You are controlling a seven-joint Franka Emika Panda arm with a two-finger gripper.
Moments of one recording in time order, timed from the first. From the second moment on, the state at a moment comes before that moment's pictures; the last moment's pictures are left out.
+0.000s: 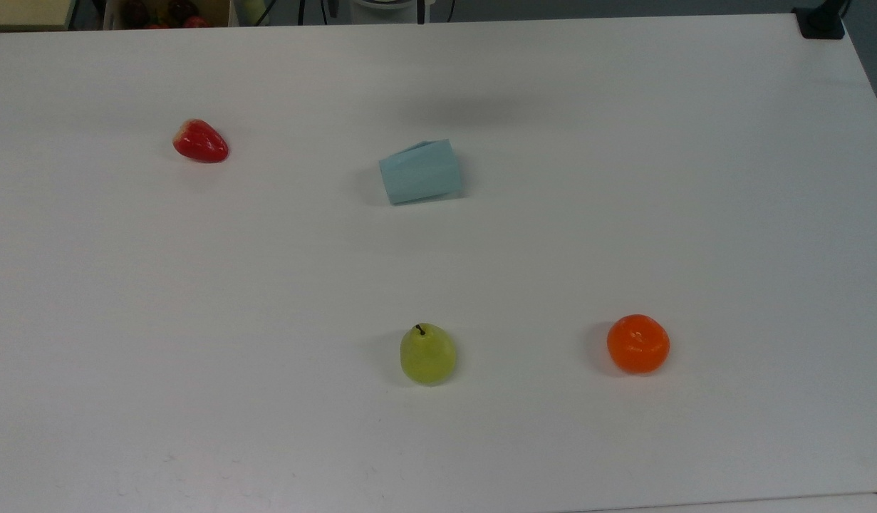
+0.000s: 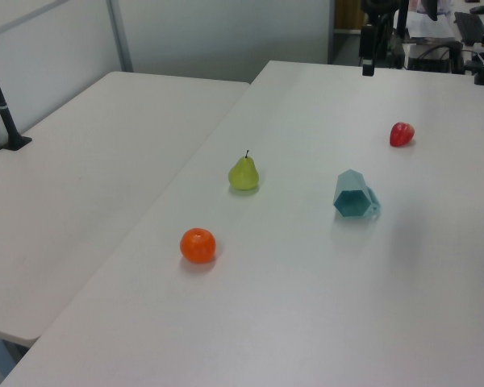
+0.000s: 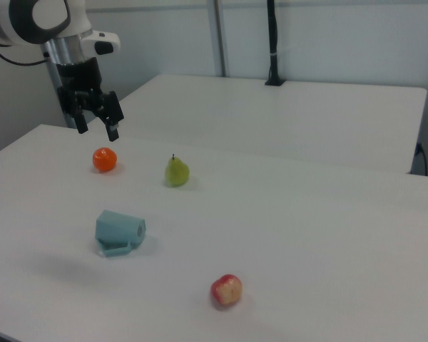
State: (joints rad) arm -0.05 0.03 0.17 -1.57 -0.02 1.59 0.14
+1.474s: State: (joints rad) arm 0.16 0.09 0.25 -1.65 -0.29 1.59 0.22
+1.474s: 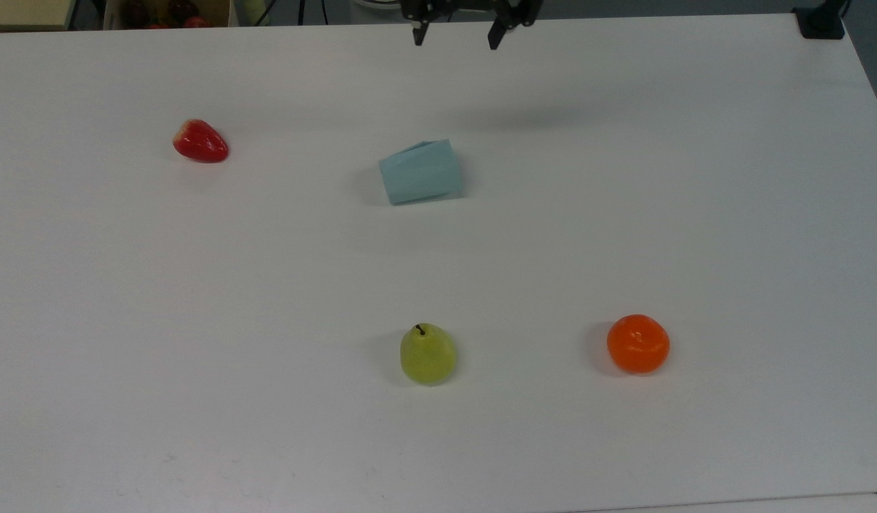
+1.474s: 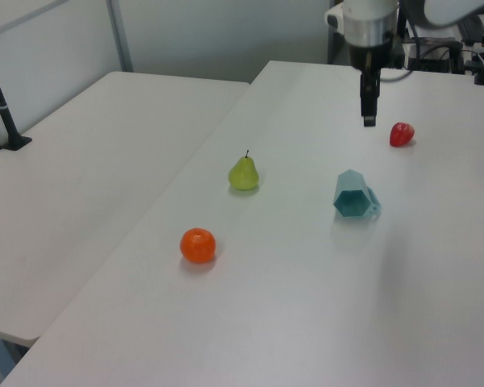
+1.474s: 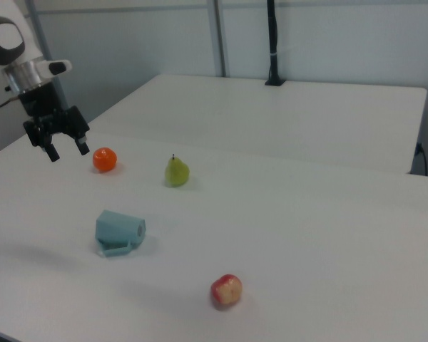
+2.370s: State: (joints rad) arm 0.30 0.39 0.36 -1.75 -0.83 1.59 0.73
